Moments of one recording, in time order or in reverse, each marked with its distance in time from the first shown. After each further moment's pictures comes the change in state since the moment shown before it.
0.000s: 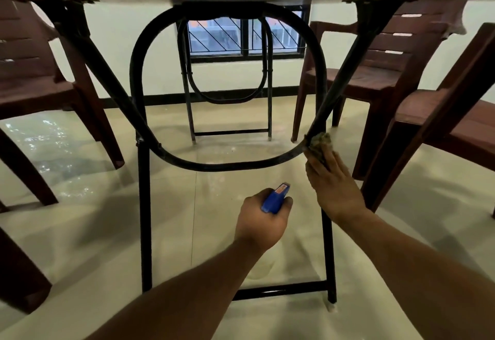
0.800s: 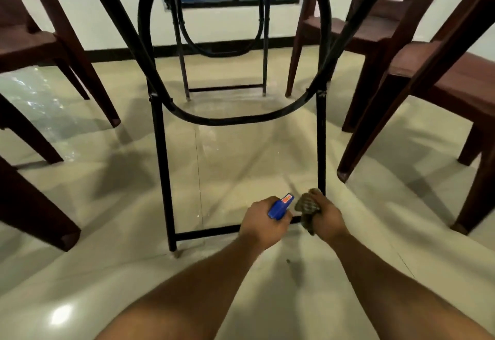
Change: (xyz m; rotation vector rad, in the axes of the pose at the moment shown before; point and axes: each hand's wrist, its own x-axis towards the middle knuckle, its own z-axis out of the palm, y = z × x) left_hand -0.107 -0.037 -0.022 0.174 -0.292 -0.170; right_hand -0.159 -0.087 0.035 1.585 -0.034 0.649
